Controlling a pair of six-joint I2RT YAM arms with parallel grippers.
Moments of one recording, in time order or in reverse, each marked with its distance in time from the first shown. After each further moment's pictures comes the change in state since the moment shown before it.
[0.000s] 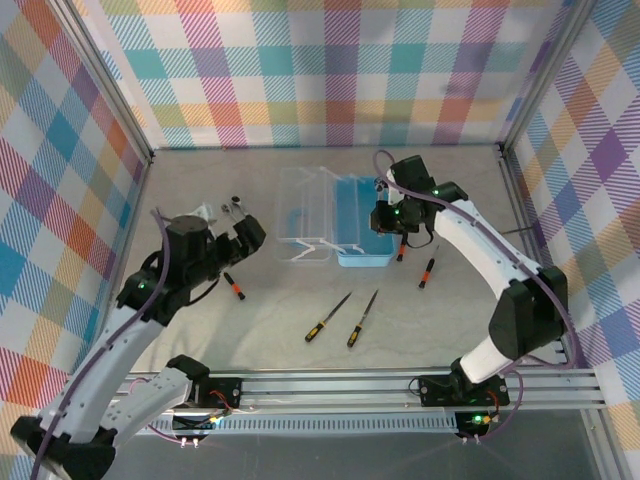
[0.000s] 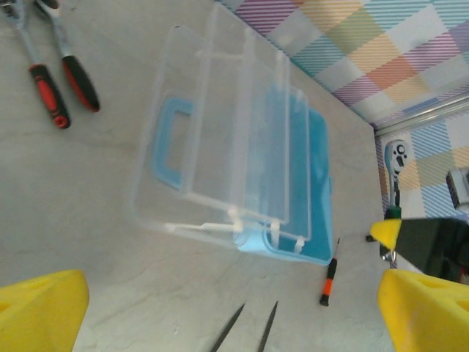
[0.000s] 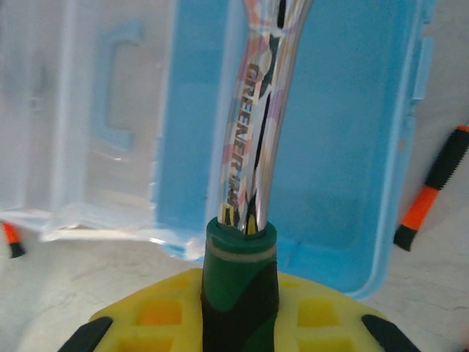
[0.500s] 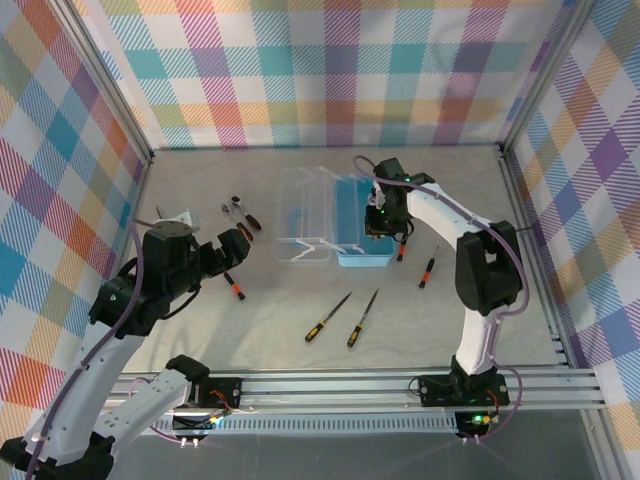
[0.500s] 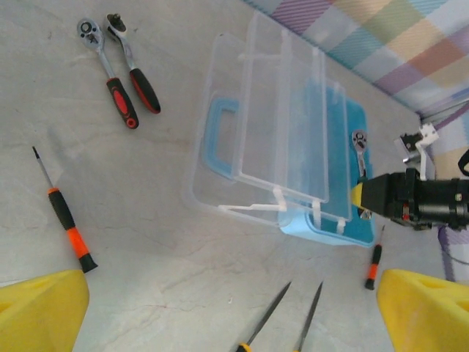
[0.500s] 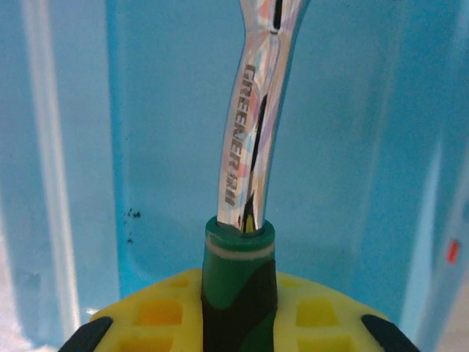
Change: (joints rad) left arm 0.000 -0.007 0.146 -0.259 -0.074 0.101; right arm -0.023 0.336 0.139 -0.030 0.014 -0.030
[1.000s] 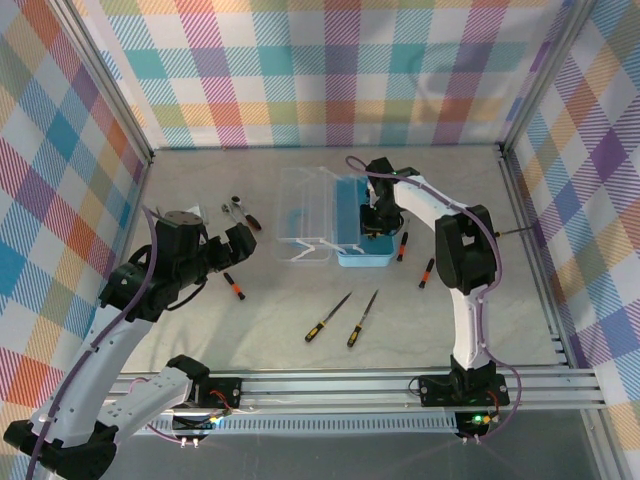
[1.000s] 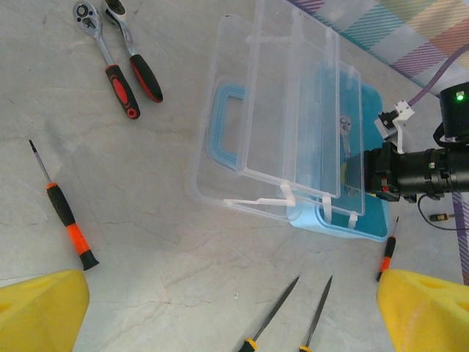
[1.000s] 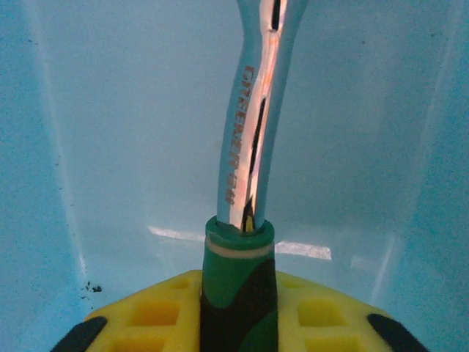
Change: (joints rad) left arm 0.006 0.065 0.019 0.001 0.014 0.002; right arm -0.020 0.208 0.171 -0.064 0.000 -0.007
